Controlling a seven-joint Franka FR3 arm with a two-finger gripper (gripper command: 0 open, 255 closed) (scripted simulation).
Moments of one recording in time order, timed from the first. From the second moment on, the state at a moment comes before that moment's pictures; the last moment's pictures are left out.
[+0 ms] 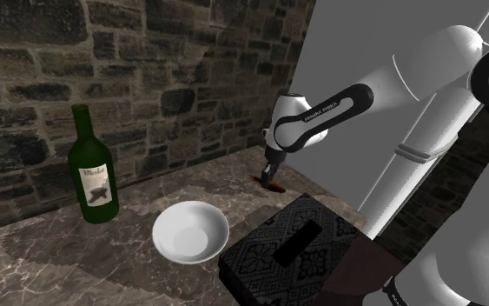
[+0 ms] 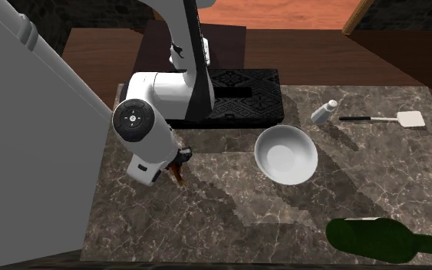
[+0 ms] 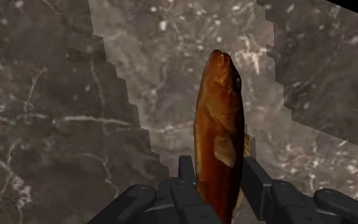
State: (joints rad) arm 0.03 0.14 0.04 -2.31 0.00 2.42 -0.34
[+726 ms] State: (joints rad) arm 0.04 0.03 0.04 -2.28 0.00 2.27 -0.34
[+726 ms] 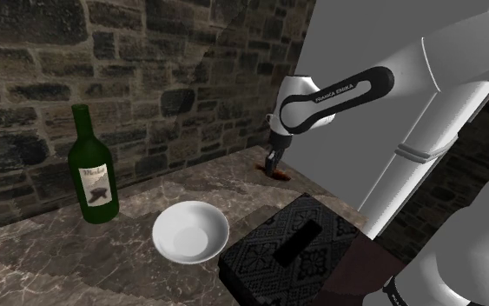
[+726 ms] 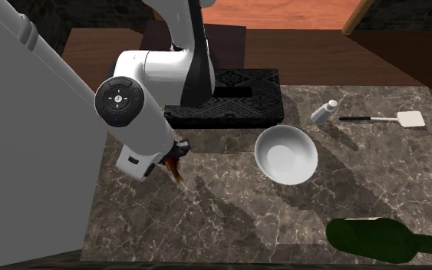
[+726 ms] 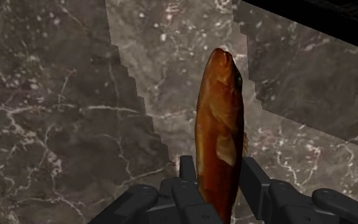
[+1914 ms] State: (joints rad) arm 0.04 -0.12 0.05 -2.22 0.01 2.07 -0.32
